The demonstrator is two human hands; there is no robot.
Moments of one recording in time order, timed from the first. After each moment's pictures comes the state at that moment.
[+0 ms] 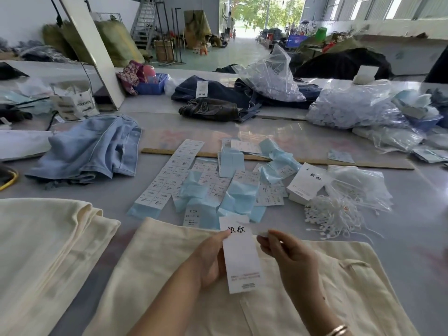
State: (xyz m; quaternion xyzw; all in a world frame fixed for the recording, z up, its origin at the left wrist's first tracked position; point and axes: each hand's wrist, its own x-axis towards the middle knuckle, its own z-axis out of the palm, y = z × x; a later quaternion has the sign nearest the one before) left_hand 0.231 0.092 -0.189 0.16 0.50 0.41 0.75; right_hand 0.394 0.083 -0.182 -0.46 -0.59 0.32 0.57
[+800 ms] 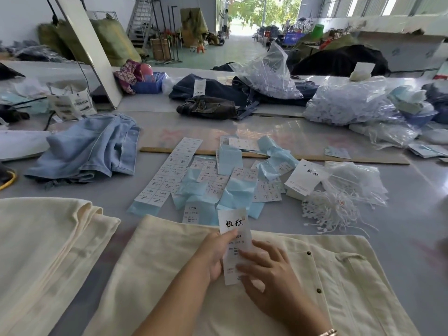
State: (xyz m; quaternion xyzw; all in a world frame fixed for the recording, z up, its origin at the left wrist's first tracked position) left_hand 0.242 0.093 -0.195 0.21 0.56 0.45 0.67; right_hand 0.402 0.062 -0.211 -0.36 -0.87 0.03 0.32
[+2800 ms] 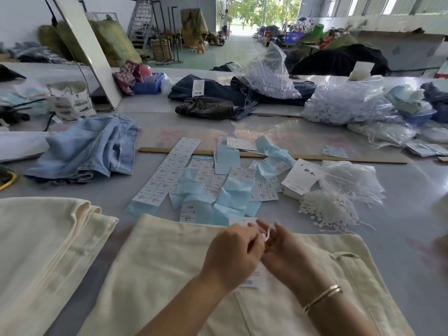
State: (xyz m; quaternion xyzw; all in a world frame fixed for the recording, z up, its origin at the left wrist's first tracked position) left_hand 0.273 0.059 -0.157 0.72 0.57 0.37 0.13; right_hand 0.395 0.098 -0.159 -0.38 -0.07 0.80 0.45
